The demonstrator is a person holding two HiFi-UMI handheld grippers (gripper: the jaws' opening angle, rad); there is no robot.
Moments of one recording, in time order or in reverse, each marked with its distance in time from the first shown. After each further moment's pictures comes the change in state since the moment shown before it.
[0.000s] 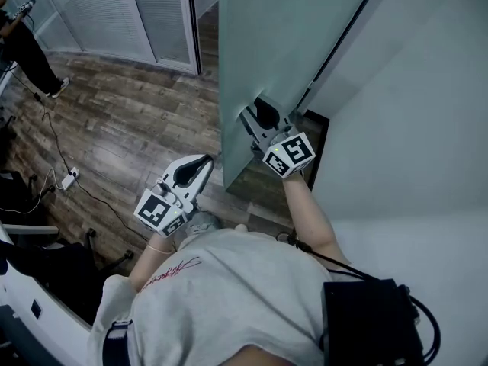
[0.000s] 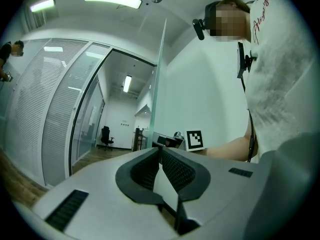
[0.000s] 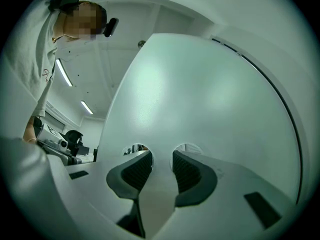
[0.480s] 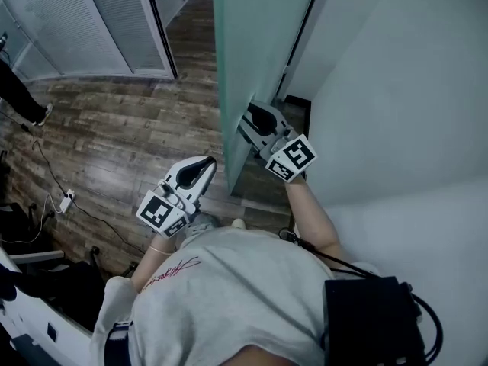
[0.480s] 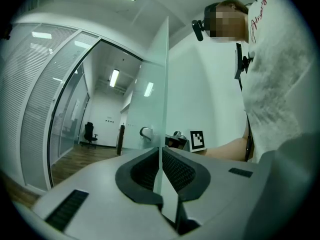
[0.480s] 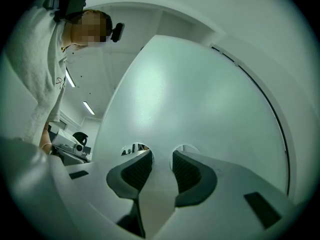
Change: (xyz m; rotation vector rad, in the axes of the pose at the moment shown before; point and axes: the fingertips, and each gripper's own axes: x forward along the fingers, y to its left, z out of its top) left arm 0.039 -0.059 -0.007 -0.010 0.023 -0.166; right arm -0.077 0.003 0.026 -0.030 -0.012 0.013
